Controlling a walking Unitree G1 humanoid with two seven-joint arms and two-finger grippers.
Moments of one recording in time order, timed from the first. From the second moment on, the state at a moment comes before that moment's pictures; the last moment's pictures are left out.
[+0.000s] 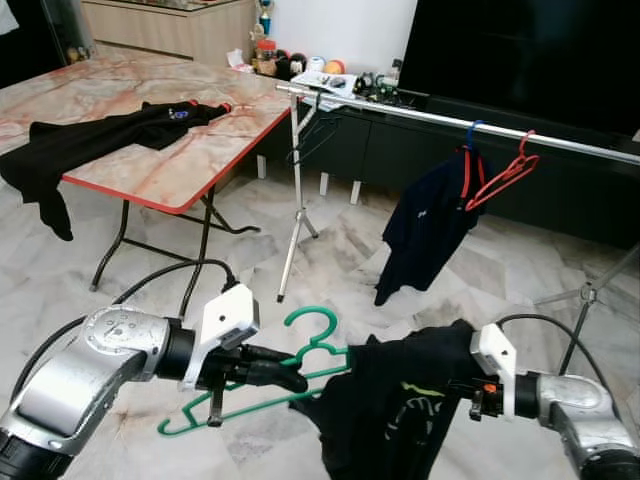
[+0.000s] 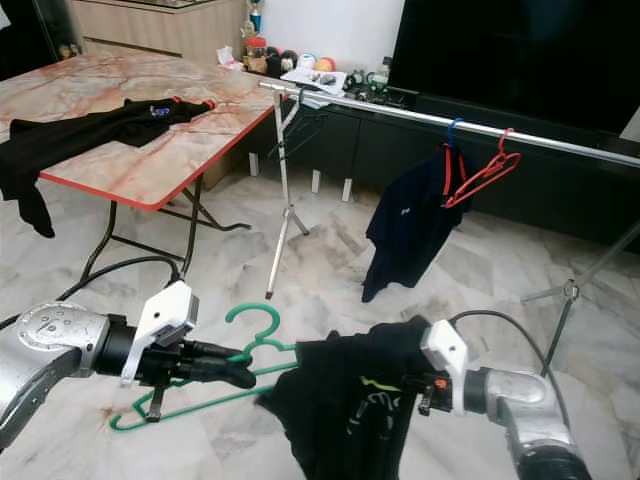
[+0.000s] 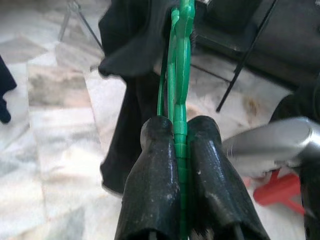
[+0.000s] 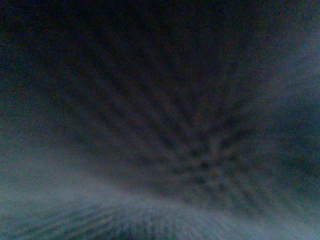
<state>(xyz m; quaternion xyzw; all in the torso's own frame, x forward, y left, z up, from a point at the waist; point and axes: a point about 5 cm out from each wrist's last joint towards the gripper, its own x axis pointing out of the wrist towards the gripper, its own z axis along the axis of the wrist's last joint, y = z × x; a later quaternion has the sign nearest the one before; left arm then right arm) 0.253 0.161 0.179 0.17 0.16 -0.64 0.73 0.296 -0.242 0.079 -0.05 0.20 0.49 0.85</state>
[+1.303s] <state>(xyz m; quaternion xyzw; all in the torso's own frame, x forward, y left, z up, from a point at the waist) 0.146 0.242 -0.087 0.07 0.52 0.01 0.85 0.276 -0.230 0.003 0.03 0.22 -0.08 0.97</state>
